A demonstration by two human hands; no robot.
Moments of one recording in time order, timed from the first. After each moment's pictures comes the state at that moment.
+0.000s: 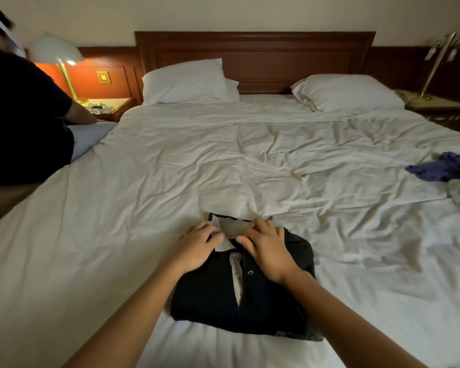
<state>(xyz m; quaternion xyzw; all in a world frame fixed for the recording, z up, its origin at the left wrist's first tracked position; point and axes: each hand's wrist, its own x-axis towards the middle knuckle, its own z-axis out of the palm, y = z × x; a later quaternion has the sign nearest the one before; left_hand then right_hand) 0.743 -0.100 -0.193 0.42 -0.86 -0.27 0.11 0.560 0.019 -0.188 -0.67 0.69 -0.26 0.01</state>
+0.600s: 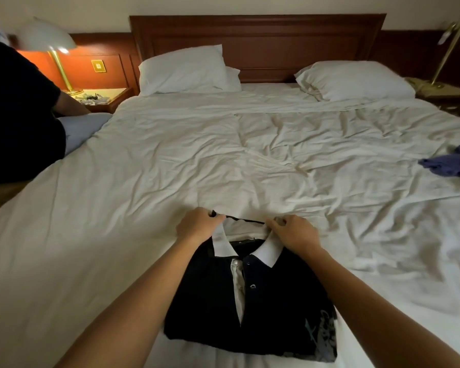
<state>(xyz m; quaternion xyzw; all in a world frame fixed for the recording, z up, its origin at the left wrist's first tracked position) 0.698 -0.139 -0.176 0.58 -0.74 -0.31 0.14 0.495 -0.016 -0.183 -0.42 0.86 -0.21 0.18</state>
